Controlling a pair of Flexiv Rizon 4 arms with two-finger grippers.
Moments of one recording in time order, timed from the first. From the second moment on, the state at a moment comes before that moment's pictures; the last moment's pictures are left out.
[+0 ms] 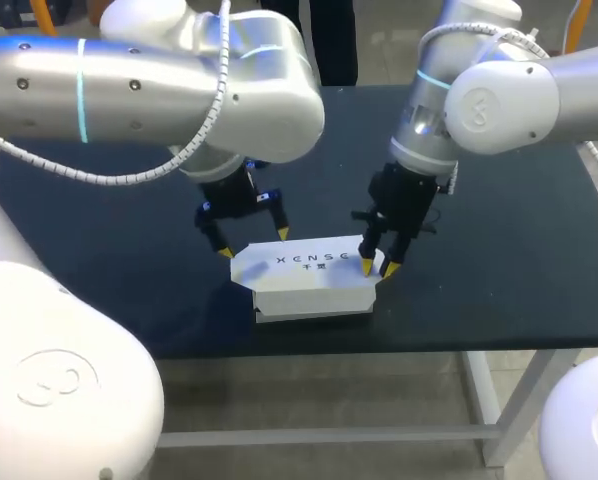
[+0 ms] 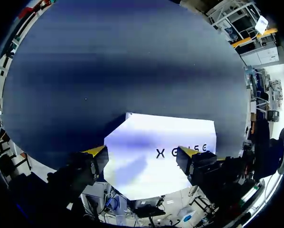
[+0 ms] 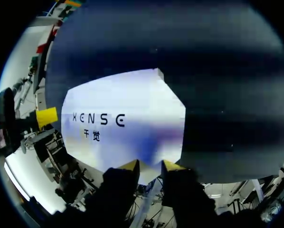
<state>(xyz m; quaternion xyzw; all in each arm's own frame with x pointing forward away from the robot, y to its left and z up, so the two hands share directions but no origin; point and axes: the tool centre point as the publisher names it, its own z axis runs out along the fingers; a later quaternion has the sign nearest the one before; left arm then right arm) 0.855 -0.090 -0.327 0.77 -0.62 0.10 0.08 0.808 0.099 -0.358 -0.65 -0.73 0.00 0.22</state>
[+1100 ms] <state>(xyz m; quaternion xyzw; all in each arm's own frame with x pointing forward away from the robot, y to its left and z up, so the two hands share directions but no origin) 0.821 -0.092 -0.342 0.74 -0.64 -0.04 0.20 0.807 0.100 -0.358 -0.66 -0.72 0.00 0.21</state>
